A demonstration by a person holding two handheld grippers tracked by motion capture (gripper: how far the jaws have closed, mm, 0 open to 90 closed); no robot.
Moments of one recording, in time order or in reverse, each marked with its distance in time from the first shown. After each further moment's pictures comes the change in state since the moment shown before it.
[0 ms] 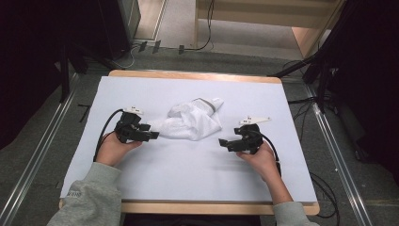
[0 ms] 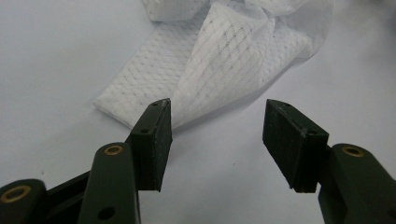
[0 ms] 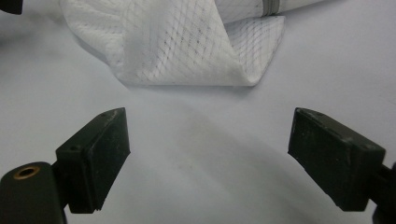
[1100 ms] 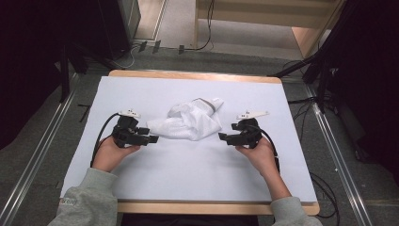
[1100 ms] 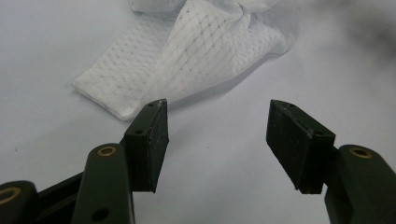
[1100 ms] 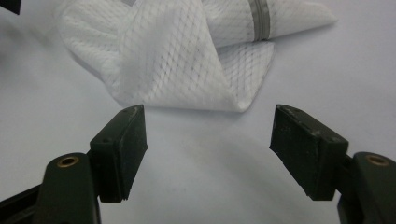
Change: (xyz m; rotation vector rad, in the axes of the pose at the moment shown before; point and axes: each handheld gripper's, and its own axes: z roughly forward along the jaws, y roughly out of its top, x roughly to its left) left arm -0.009 -0.013 -0.014 -0.018 -0.039 -0.039; right arm 0.003 0.022 -0.001 0.001 -0.042 -0.033
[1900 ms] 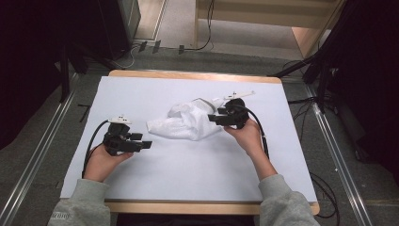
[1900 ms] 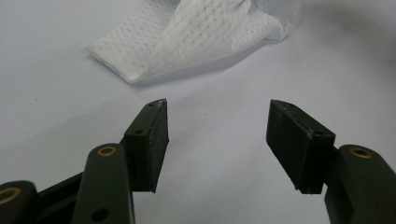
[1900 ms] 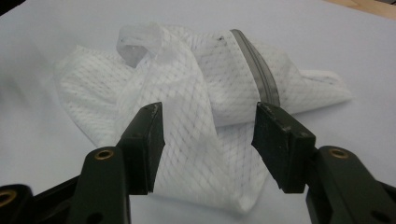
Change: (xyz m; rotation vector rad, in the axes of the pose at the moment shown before) left arm -0.004 -0.022 -0.020 -0.027 0.024 -0.041; right arm 0.000 0.060 0.034 -0.005 0.031 -0.013
